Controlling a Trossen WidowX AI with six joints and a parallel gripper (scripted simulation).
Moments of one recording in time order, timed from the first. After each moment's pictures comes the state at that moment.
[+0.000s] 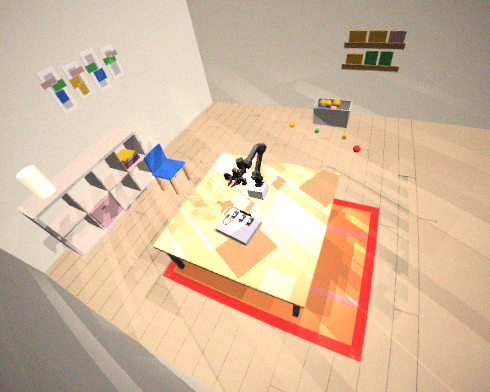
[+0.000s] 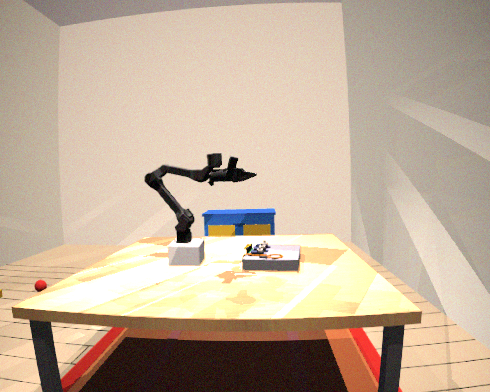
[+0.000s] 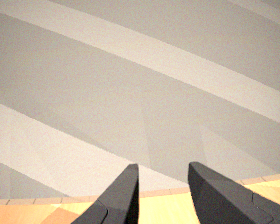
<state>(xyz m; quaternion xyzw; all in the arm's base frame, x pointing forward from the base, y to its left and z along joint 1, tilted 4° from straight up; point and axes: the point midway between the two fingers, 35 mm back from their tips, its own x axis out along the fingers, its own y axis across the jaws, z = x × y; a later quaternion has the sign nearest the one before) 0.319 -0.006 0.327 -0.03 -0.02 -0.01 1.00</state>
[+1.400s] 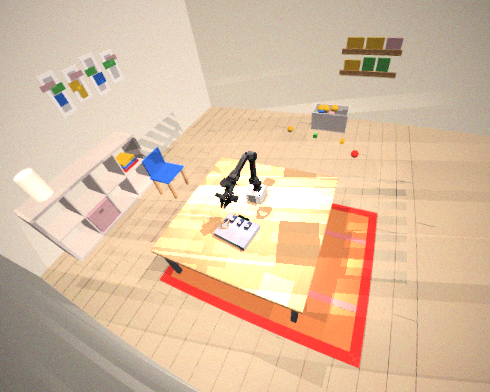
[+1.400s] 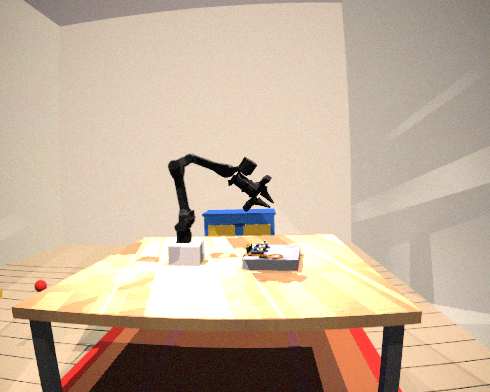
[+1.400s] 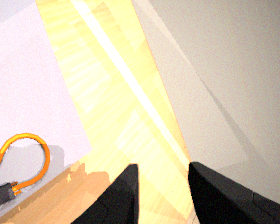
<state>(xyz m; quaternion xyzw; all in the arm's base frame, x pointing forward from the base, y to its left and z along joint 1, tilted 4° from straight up) 0.399 -0.044 0.219 -0.59 0.27 0.14 0.75</state>
